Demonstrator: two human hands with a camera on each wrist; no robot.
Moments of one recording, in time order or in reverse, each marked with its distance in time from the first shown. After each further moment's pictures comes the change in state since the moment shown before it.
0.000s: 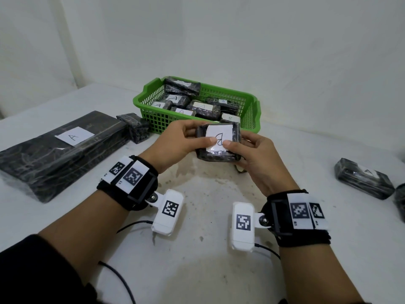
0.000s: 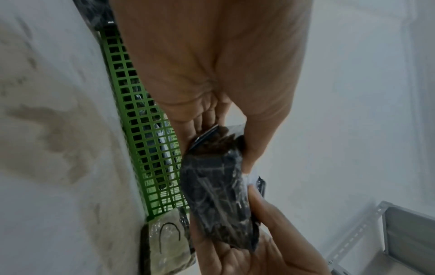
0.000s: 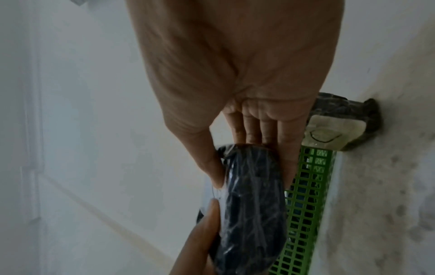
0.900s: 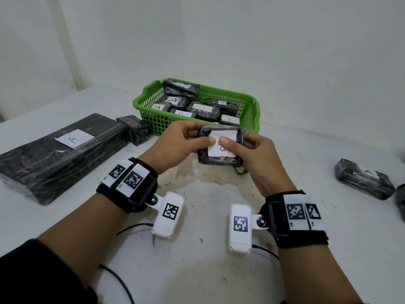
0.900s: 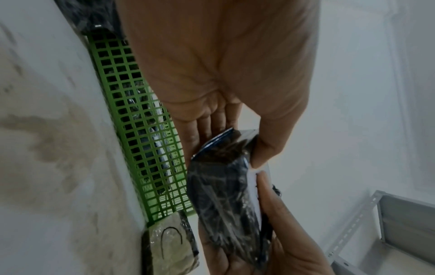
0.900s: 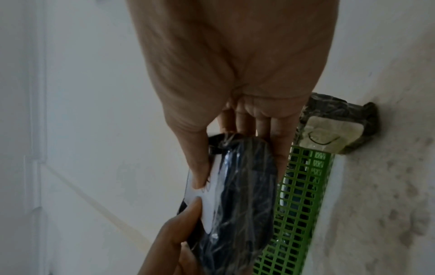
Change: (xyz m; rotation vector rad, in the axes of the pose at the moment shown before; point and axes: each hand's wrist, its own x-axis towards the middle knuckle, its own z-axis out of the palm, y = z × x) left_hand -0.003 0.002 0.001 0.065 -0.017 0.079; right_hand -0.002 0.000 -0.001 -0.044 -0.023 -0.082
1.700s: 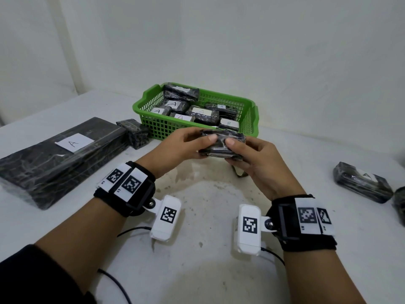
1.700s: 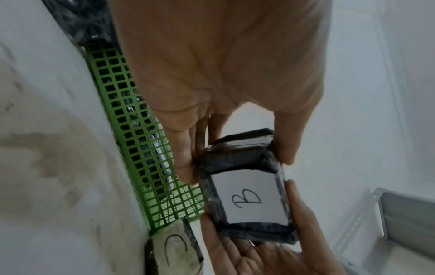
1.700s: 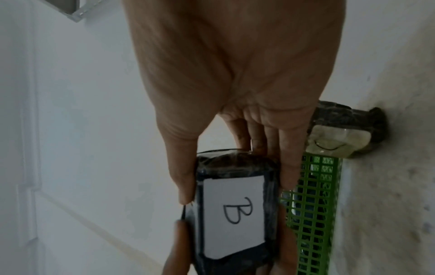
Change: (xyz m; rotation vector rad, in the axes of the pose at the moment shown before) left_hand -0.001 0.002 -0.003 -0.032 -0.107 -0.078; right_hand -0.002 -0.008 -0.009 0.060 -0.069 0.057
